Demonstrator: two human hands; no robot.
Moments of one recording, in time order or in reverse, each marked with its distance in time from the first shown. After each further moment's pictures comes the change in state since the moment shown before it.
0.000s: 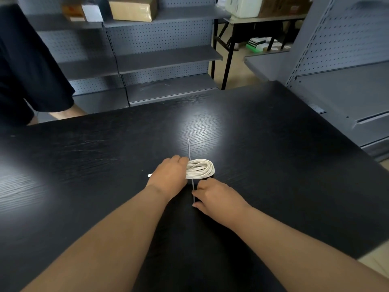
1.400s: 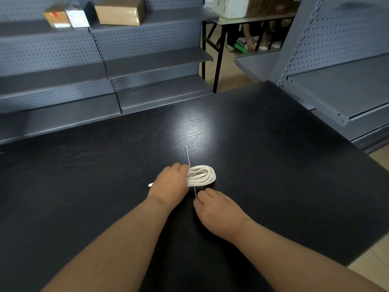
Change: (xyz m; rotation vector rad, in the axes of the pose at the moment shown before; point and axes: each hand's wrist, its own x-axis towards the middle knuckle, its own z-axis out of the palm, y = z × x) left_hand 0.005 -0.005 0.002 0.011 -0.011 0.067; right_hand 0.005 -0.007 0.025 -0.212 0.329 -0.087
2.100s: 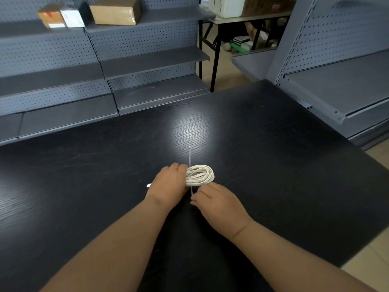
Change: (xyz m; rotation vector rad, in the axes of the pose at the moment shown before) left_hand 0.000 -0.002 0.003 0.005 0.004 0.018; right_hand 0.000 0.002 -0.001 0.177 0.289 0.150
